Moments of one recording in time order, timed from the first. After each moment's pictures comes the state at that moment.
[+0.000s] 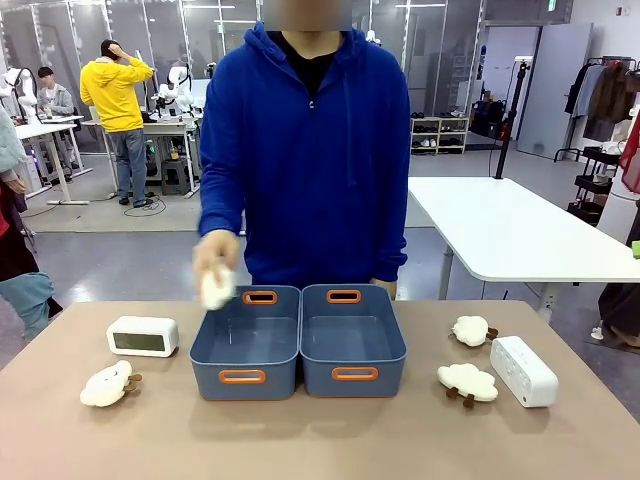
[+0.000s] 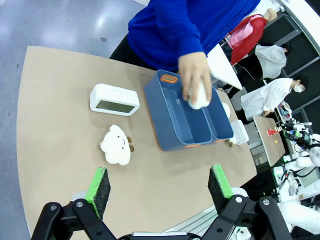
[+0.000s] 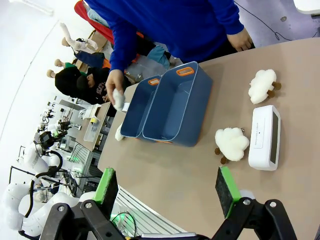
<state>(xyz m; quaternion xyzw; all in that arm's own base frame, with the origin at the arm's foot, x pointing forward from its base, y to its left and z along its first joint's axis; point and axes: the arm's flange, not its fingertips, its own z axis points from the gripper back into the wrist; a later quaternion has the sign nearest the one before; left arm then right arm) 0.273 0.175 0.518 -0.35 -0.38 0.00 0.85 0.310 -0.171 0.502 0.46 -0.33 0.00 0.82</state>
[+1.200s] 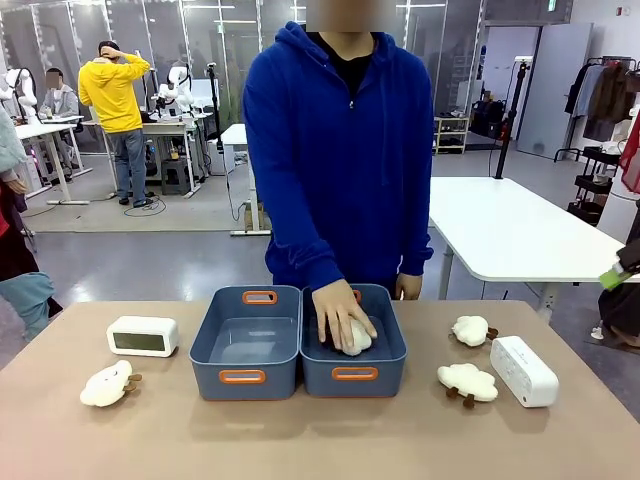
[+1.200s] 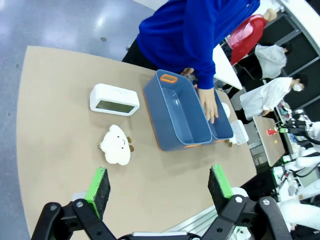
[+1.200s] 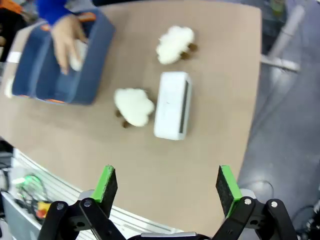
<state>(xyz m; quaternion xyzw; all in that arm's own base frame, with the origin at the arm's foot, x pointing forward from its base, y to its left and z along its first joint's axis) 0.273 0.175 0.518 -0.35 -0.39 0.00 0.85 0.387 -0.136 0.519 0.16 -0.20 0.06 0.96</state>
